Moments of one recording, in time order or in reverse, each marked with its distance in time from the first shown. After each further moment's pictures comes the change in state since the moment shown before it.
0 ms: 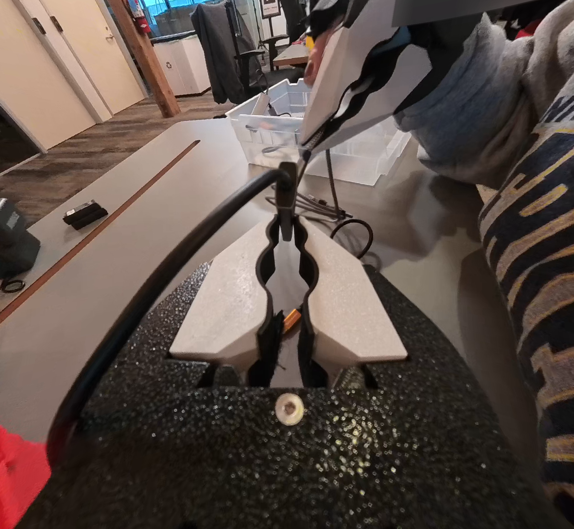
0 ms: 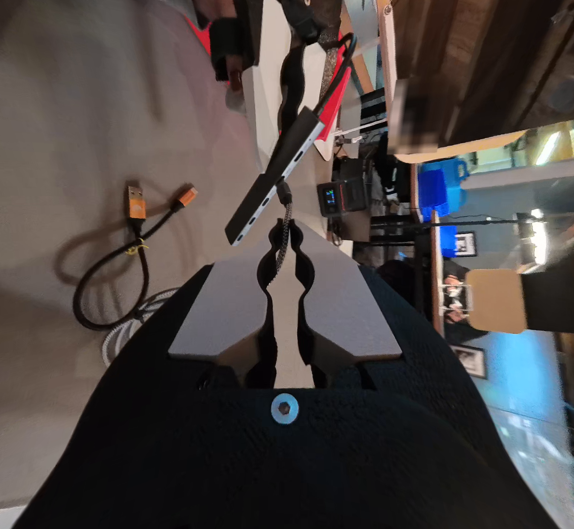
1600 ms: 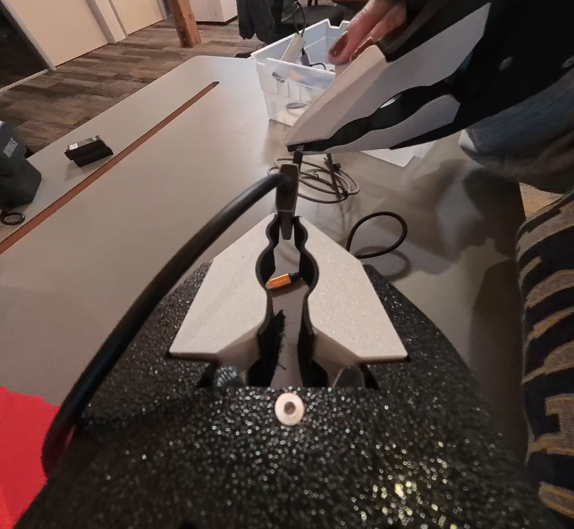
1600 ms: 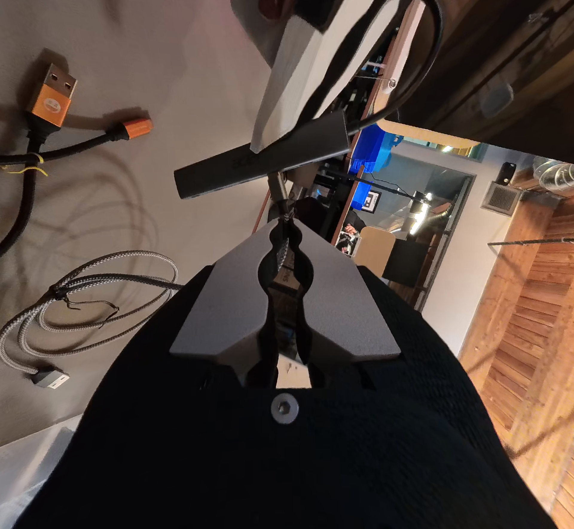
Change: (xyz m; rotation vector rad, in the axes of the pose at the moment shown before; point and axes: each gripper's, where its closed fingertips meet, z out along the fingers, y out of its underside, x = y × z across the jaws) left arm -0.013 0.021 0.014 -0.157 -0.099 -0.119; right arm 0.006 0.025 0.034 -0.356 0.142 -0.427
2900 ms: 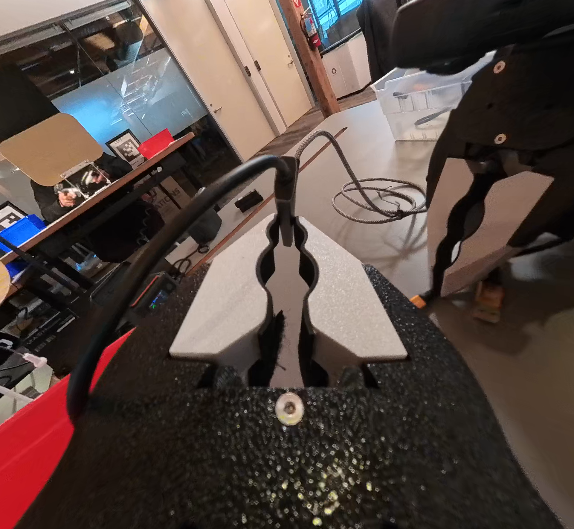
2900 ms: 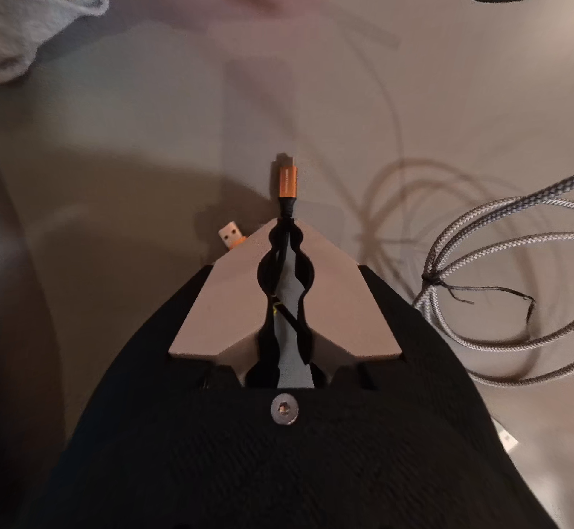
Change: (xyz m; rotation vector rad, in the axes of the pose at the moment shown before) left arm -0.059 0.002 -0.010 0.190 -0.467 0.331; right arm -0.127 -0.040 0.038 0.039 -0.727 1.325
